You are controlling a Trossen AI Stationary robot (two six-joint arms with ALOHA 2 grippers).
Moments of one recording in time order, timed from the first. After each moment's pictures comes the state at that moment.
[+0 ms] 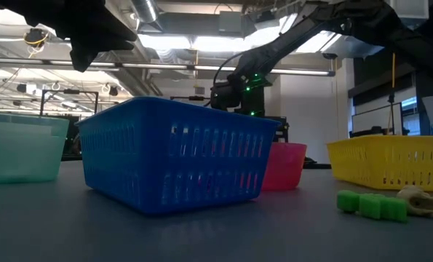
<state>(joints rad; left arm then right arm) -0.35 0.86 0.47 0.04 -0.58 -0.63 -0.48 2.31 1.81 -1.05 0.07 -0.35</state>
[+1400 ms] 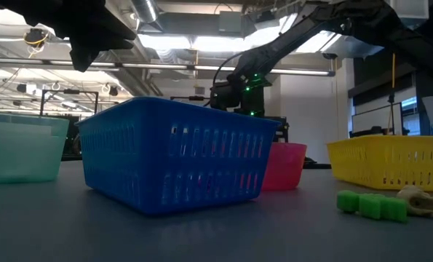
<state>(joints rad) -0.35 0.86 0.47 0.04 -0.55 -0.62 -0.48 2.31 1.80 -1.04 0.08 -0.35</state>
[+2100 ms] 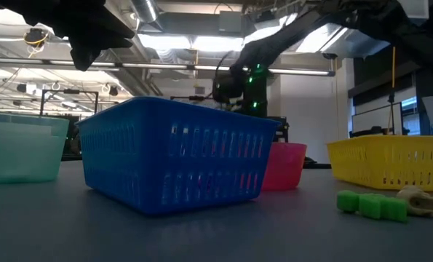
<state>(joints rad) -0.35 0.86 0.47 0.04 -0.51 -0.59 -0.45 2.22 1.80 -1.09 0.08 -0.34</state>
